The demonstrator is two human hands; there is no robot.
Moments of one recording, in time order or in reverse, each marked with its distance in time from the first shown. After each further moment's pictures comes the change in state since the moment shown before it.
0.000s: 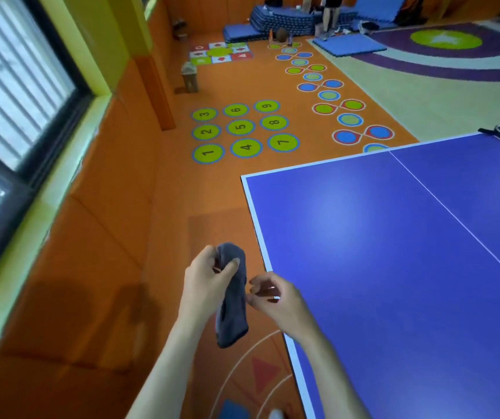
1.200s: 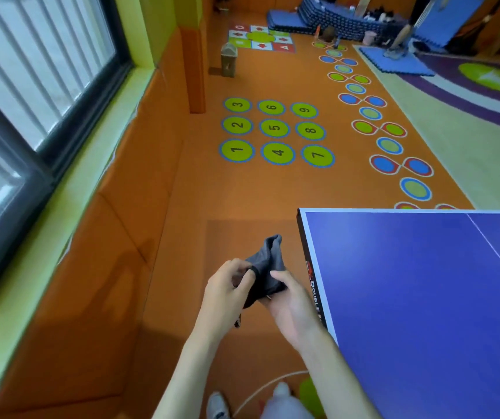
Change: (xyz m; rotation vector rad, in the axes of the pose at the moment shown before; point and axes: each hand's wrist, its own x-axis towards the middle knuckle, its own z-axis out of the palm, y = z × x) left_hand 0.222 -0.118 -0.108 -0.292 -0.094 -0.028; right_hand 0.250 -0.113 0.163 0.747 -0.113 0.252
